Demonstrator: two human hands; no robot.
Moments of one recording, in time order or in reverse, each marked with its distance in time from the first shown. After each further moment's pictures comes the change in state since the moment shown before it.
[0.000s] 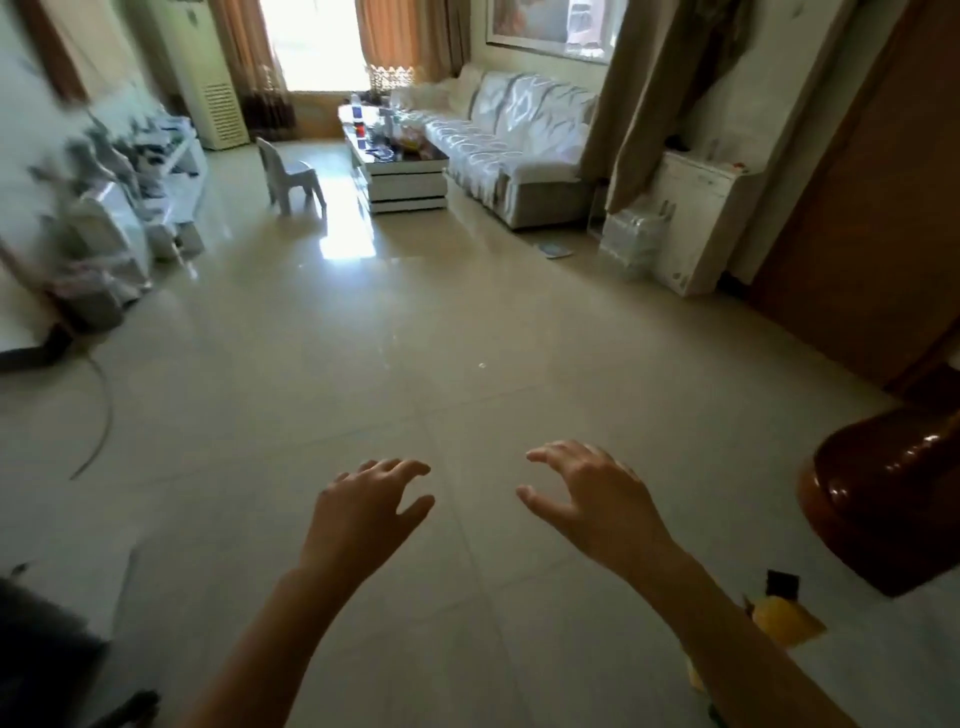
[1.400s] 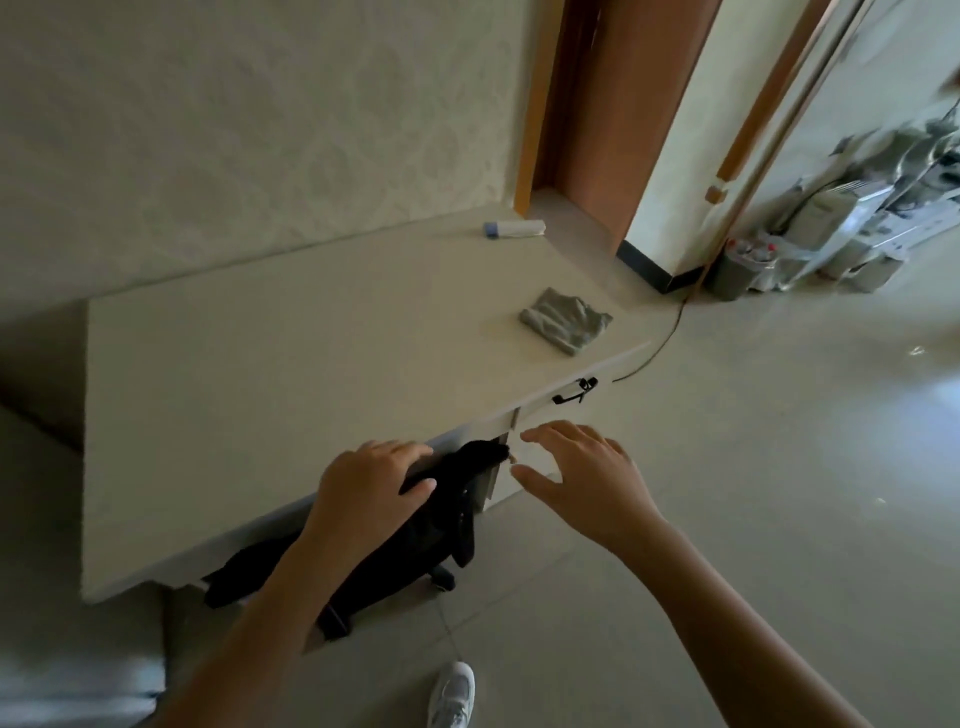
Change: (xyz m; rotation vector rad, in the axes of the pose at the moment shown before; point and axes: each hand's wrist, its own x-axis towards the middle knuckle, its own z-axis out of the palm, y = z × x) left_hand -0.130 -0.543 -0.081 0.022 0.287 -1.312; right_hand 0.352 -0.621 0.337 0.033 -0.622 -1.305
